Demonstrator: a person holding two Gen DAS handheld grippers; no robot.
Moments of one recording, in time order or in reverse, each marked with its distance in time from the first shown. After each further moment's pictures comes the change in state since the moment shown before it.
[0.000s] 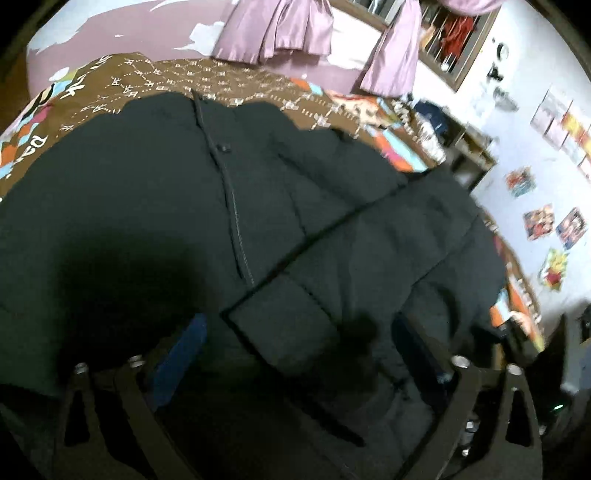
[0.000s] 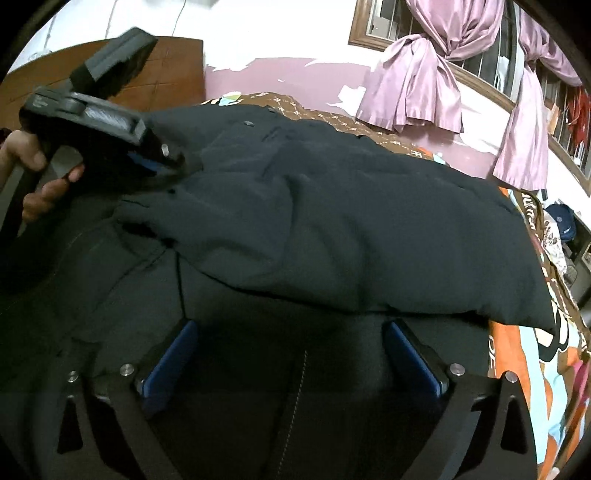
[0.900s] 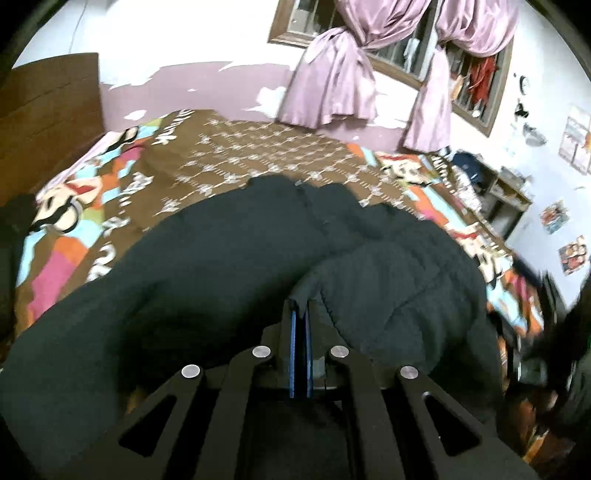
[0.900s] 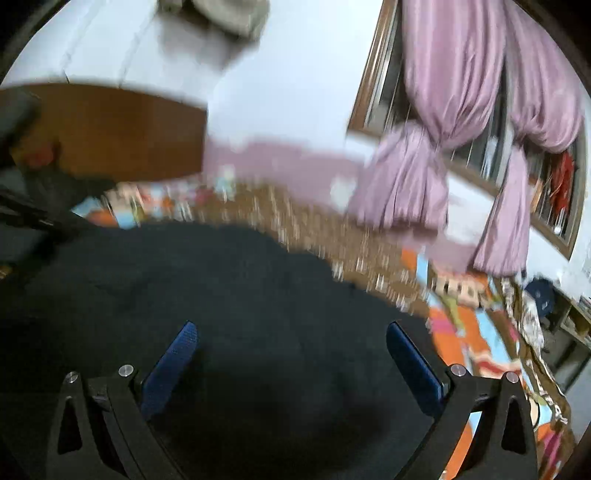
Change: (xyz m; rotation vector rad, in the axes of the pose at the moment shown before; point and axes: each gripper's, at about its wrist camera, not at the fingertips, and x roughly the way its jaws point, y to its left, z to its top) left arm -0.150 0.025 -0.035 -0.051 -0.214 0.217; right arm 0.002 0.036 0.109 -0.058 -0.177 -0.122
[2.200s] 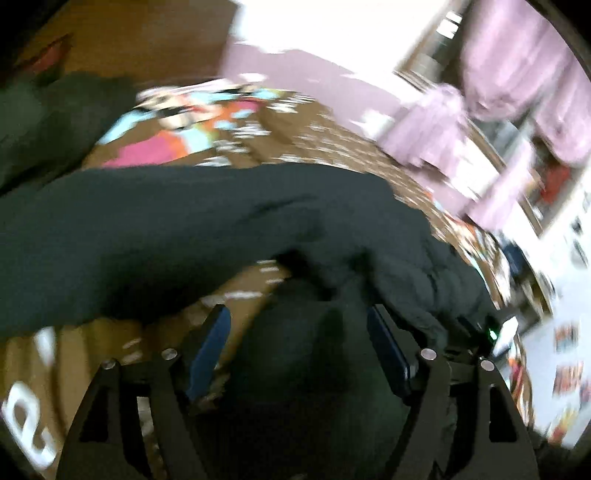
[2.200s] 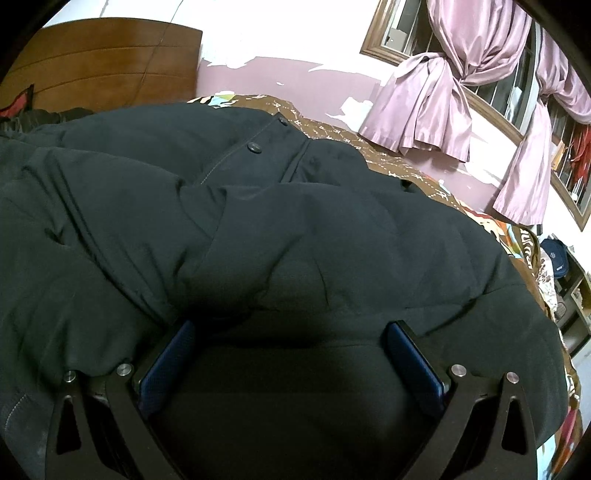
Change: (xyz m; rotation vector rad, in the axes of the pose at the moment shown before) left arm -0.072 0.085 -0.092 -0.501 -0.078 0.115; right arm 0.079 0.015 -0.042 -0.003 0.141 0.028
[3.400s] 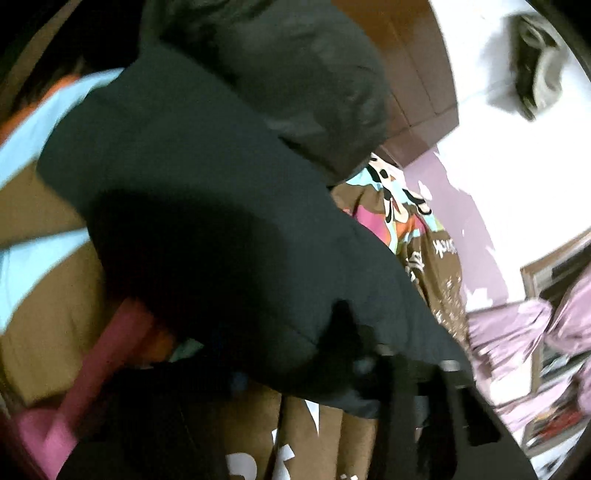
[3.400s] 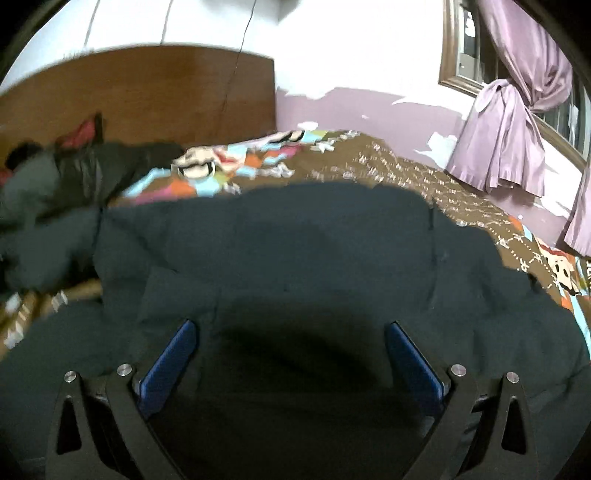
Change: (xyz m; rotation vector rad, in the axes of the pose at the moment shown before) left arm -0.092 0.214 -0.017 -0.687 -0.294 0.211; right arm -0.016 0.120 0.075 0.001 -0.103 0.308
